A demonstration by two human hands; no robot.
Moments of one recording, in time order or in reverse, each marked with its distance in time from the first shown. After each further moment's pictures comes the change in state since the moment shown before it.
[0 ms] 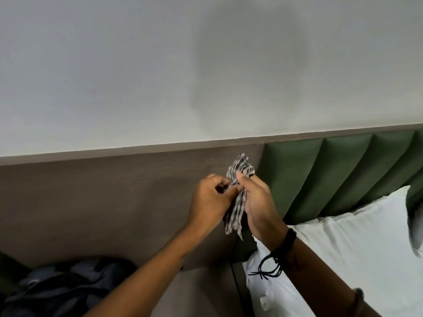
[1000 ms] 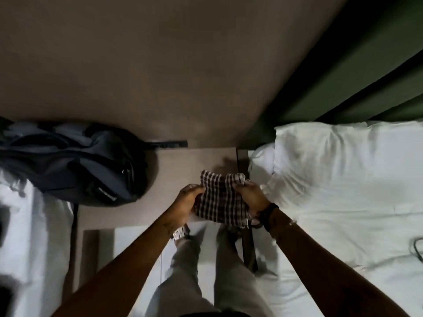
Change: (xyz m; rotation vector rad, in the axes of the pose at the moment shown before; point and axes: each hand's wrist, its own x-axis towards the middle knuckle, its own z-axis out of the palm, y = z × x) left_hand -0.211 -0.267 0.039 -0.440 -0.026 -1.325; right_hand -0.033 0.254 -0.228 -0.663 0.181 0.817
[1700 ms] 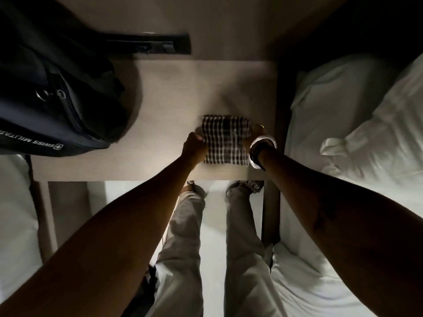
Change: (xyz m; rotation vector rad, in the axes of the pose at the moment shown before) left_hand 0.275 -0.142 -0.038 0.478 0.247 -0.069; right_hand 0.271 0.157 0.042 -0.607 0.111 0.165
